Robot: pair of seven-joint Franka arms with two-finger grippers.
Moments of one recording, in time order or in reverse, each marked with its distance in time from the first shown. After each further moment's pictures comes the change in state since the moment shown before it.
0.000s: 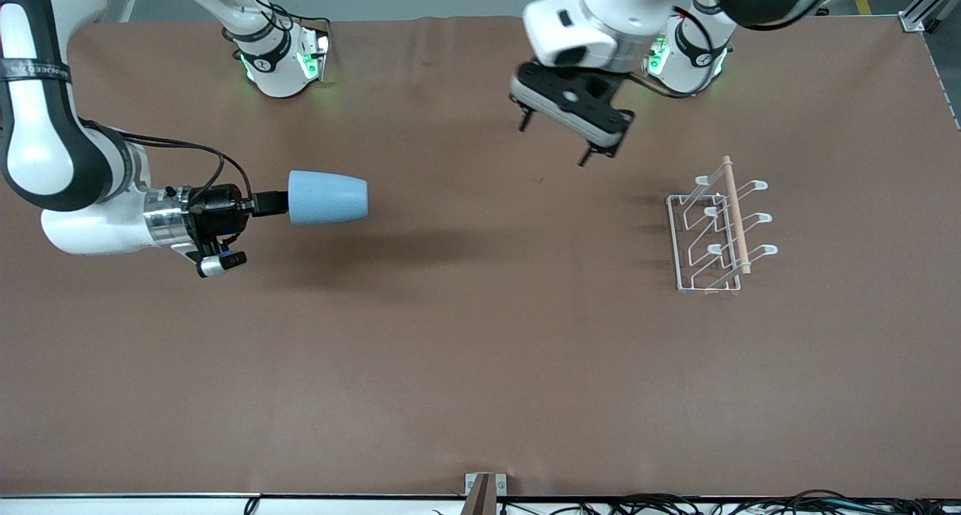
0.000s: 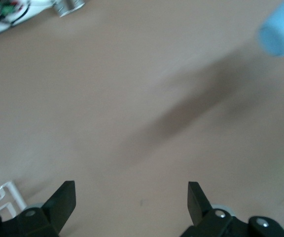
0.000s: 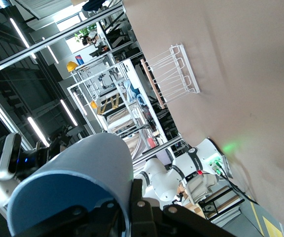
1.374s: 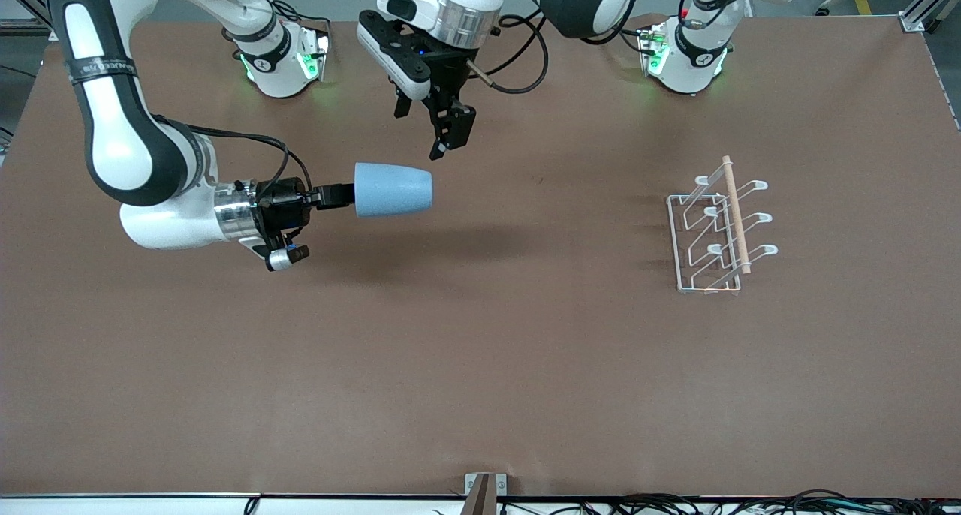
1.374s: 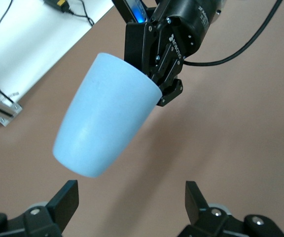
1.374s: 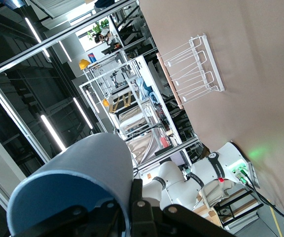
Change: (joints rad) left arm -0.232 0.161 0.014 0.045 0.170 0.320 0.166; right arm 0.168 0.006 0.000 -0.009 0.150 0.122 0.000
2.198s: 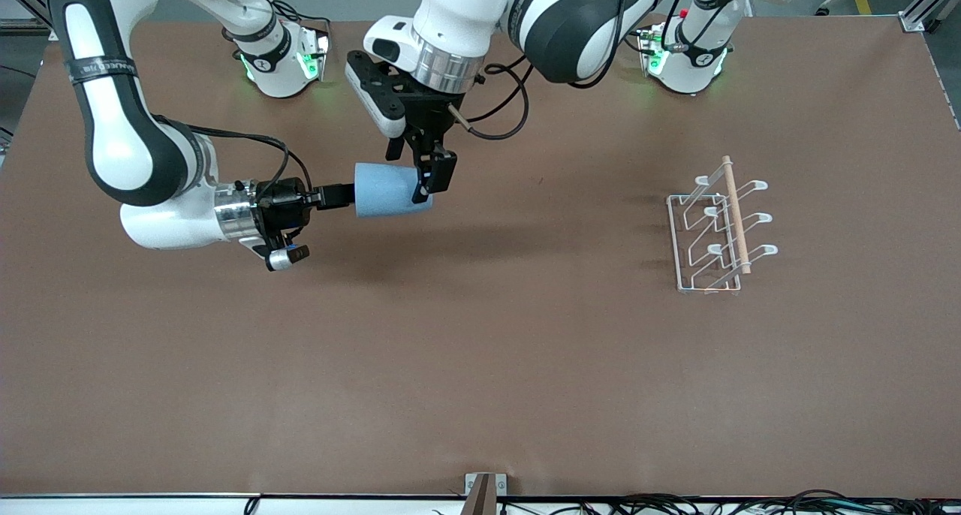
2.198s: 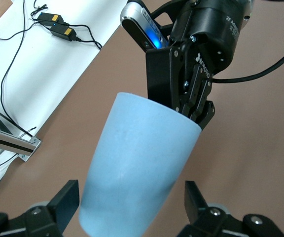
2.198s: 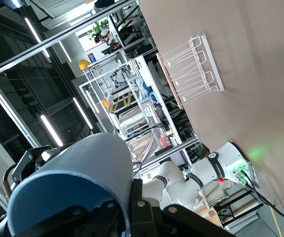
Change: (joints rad) left arm -0.006 0.154 0.009 0.142 0.087 0.063 0.083; right arm 0.003 0.000 -0.001 -0.001 0.000 0.000 0.000
